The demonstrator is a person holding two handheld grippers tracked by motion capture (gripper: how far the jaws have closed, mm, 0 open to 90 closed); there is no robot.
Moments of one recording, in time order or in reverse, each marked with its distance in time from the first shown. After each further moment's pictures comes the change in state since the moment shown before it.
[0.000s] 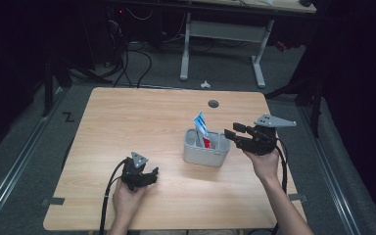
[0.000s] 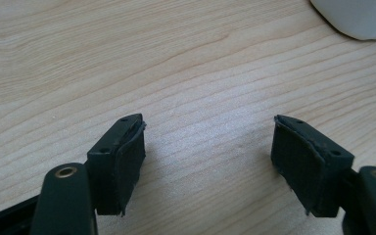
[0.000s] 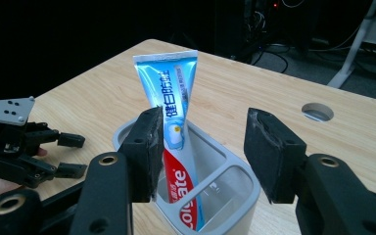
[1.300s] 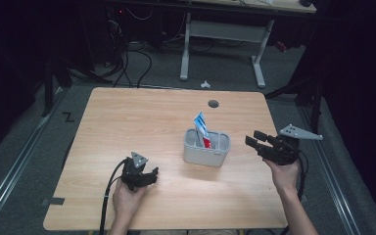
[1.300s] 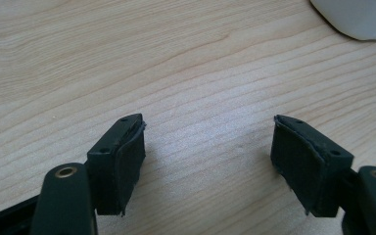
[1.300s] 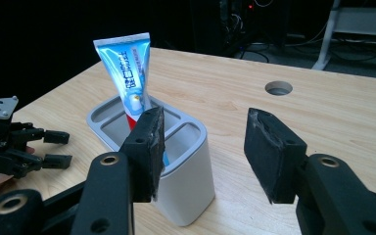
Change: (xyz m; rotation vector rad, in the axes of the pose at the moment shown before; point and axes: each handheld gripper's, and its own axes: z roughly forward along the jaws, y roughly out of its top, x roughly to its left) left arm 0.000 0.000 0.000 -0.002 0.001 -0.002; right arm -0.030 -0.035 -0.044 -0.042 -0.052 0.094
